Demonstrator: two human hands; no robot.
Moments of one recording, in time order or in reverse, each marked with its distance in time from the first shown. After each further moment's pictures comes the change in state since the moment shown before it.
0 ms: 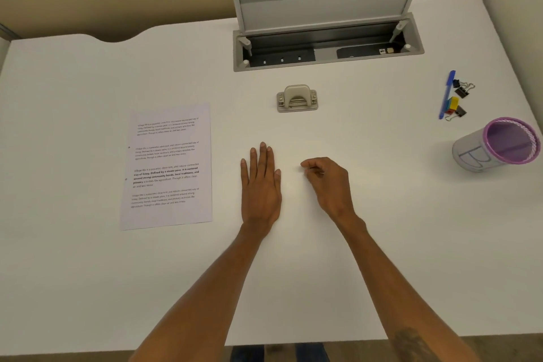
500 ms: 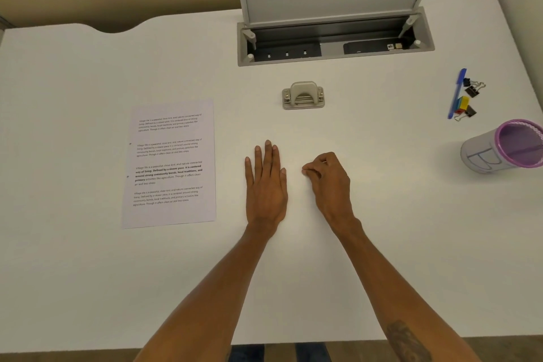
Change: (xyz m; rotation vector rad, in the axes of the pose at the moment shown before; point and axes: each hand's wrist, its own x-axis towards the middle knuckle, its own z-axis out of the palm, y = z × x) left_hand 0.001 0.001 0.000 0.007 -0.004 -0.011; right_hand 0.005 0.002 0.022 -0.165 0.065 0.015
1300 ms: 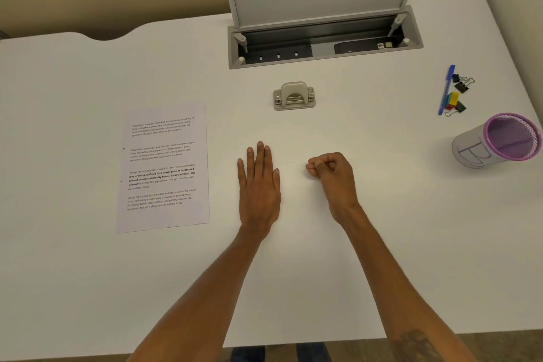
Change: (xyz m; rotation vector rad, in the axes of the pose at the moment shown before) left_hand -0.001 0.004 -0.003 0.065 -0.016 -0.011; right_hand 0.006 0.001 -0.022 0.659 0.018 0.410
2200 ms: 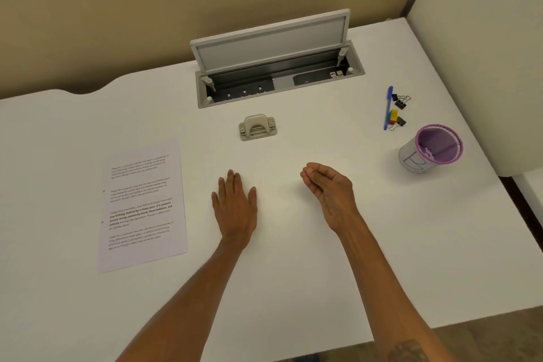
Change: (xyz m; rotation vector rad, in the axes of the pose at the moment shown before) left_hand 0.011 0.033 -0.042 -0.099 -0.143 -0.180; right_hand -0.011 -0.048 -0.068 0.609 -0.030 0.143
